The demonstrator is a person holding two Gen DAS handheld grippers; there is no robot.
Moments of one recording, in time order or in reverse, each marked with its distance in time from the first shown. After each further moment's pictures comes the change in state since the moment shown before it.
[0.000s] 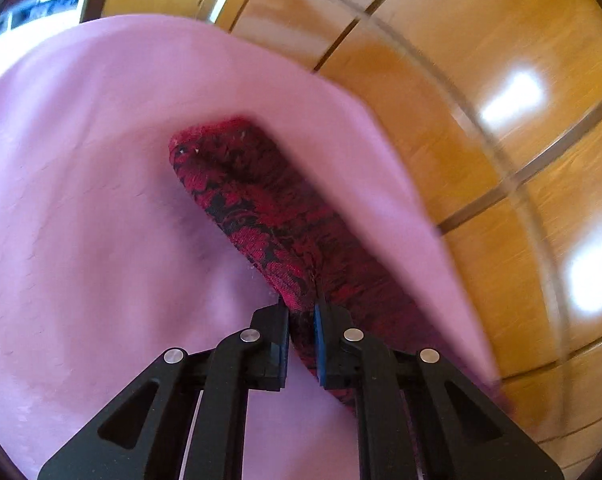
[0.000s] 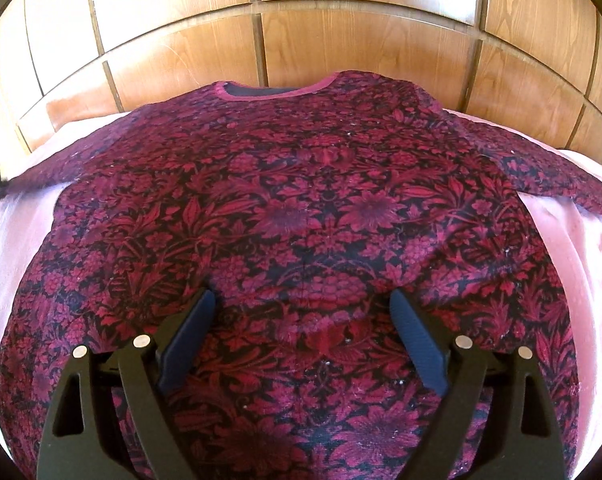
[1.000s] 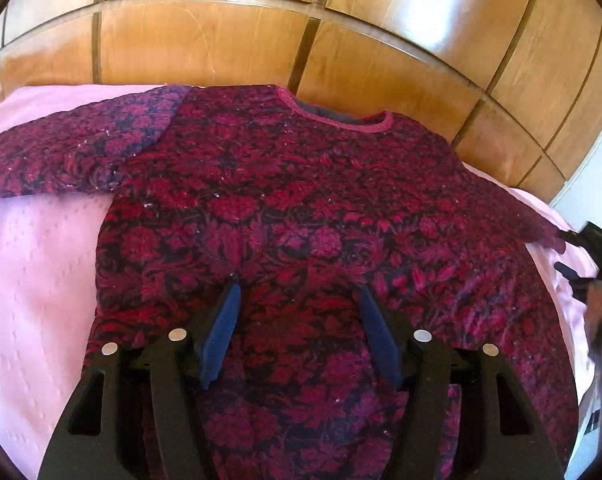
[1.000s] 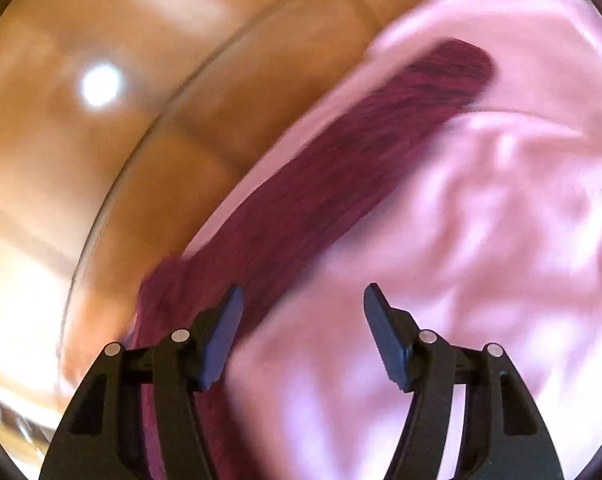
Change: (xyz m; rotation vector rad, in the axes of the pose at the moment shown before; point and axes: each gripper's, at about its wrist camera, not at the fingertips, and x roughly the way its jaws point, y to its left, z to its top) left arm -0.070 -0.215 -0.331 0.855 0.231 -0.359; right arm -0.023 -0.331 0.025 0.932 -0.129 0.048
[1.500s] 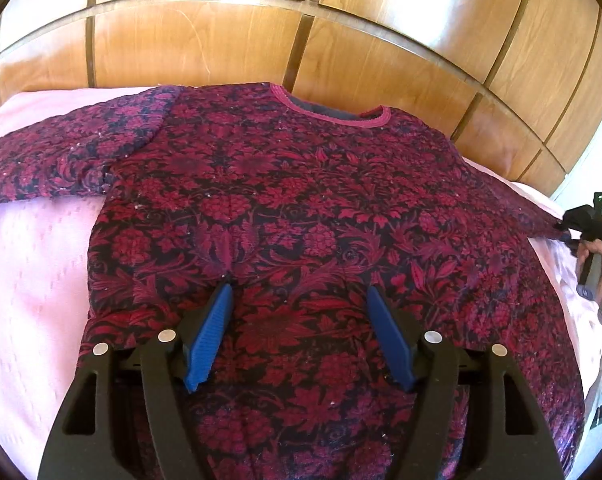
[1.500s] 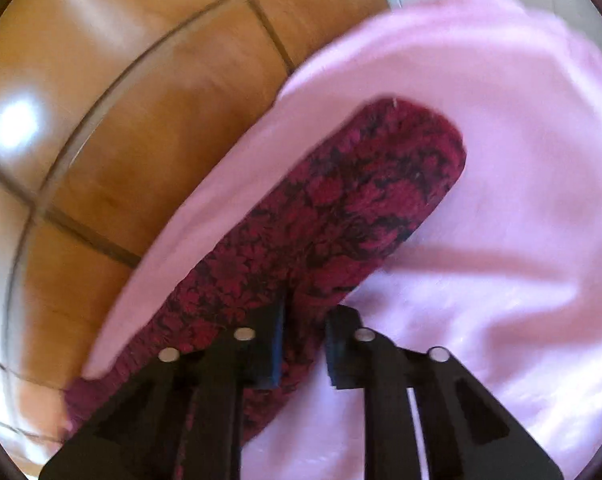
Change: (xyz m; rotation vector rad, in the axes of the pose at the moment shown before) left arm 0.002 -0.004 -0.006 0.020 0.002 0.004; right arm 0.032 -0.011 0.078 -0.041 -0.090 -0.315
